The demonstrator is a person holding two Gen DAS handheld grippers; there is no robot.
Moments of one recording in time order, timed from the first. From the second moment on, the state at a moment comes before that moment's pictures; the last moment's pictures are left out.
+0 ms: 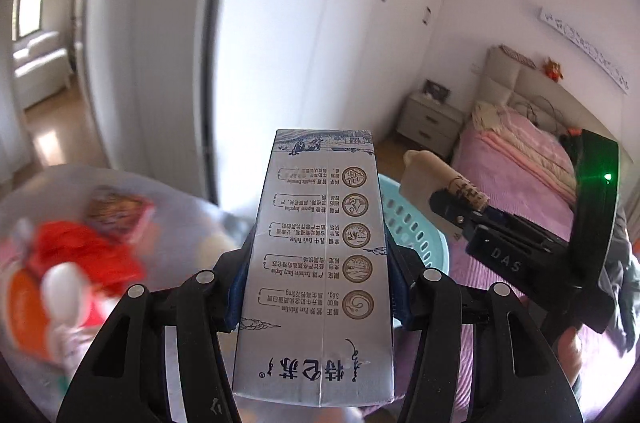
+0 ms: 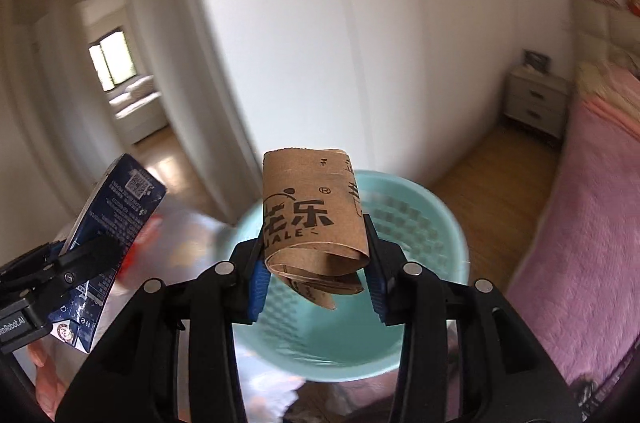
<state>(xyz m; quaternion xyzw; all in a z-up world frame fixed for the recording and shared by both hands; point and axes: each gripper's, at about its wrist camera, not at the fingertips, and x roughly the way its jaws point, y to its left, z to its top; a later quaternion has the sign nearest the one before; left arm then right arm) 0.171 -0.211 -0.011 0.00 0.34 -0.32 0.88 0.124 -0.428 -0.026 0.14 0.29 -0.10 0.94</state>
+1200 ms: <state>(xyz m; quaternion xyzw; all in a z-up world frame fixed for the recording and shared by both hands) 0.128 -0.124 0.025 -0.04 0.29 -0.19 0.94 0.127 -0.401 -0.015 0.15 0.32 -0.06 0.93</state>
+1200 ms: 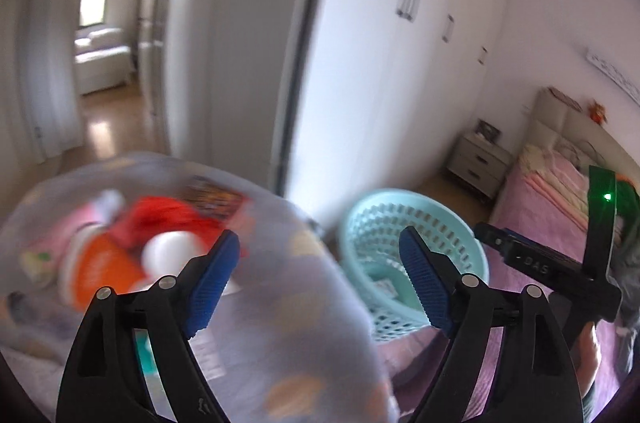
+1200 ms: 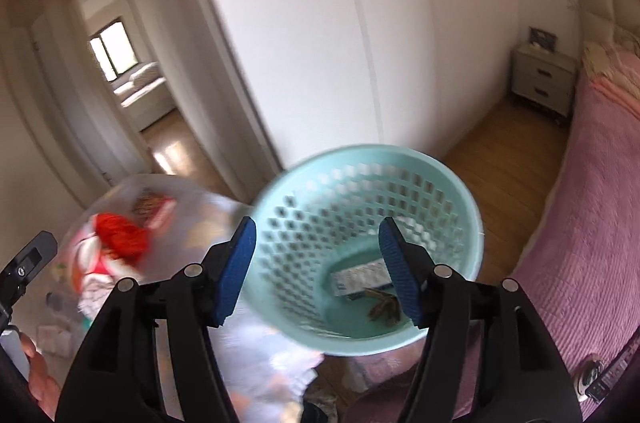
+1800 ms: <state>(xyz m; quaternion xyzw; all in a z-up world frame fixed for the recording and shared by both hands) 0.030 0.035 0.015 -0.05 0.24 0.04 0.97 0.111 -0.213 -0.016 0.08 0.28 0.13 0.95</state>
